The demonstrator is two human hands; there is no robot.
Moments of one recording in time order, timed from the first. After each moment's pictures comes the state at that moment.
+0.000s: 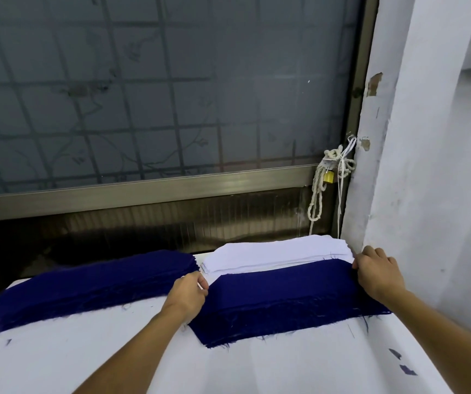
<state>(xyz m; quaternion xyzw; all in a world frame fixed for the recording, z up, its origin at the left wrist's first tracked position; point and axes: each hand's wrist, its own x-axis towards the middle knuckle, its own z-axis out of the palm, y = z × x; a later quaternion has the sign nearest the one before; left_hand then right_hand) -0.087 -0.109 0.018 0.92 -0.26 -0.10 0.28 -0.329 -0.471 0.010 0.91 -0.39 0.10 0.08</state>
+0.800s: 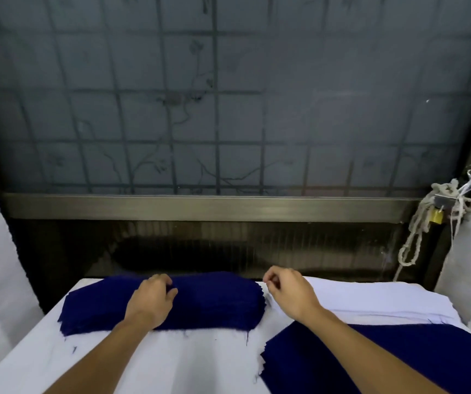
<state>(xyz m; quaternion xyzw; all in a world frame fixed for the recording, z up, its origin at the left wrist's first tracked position) 0.073 0.053 0.028 0.95 -0.19 0.03 0.23 -0.065 -0.245 0.038 0.95 -0.14 0.17 -0.24</state>
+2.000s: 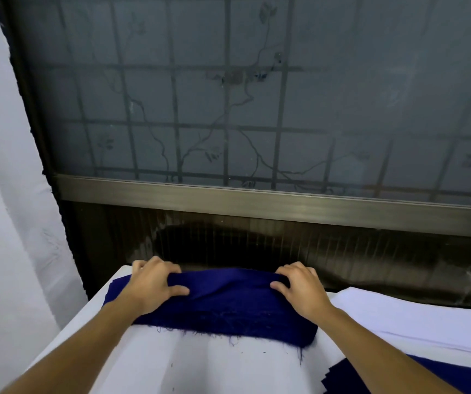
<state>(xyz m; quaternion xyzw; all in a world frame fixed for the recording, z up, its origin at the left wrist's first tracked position) 0.152 0.141 0.029 0.95 -0.26 0.05 0.14 0.031 -0.204 0.013 0.97 -0.03 0.17 -0.15</state>
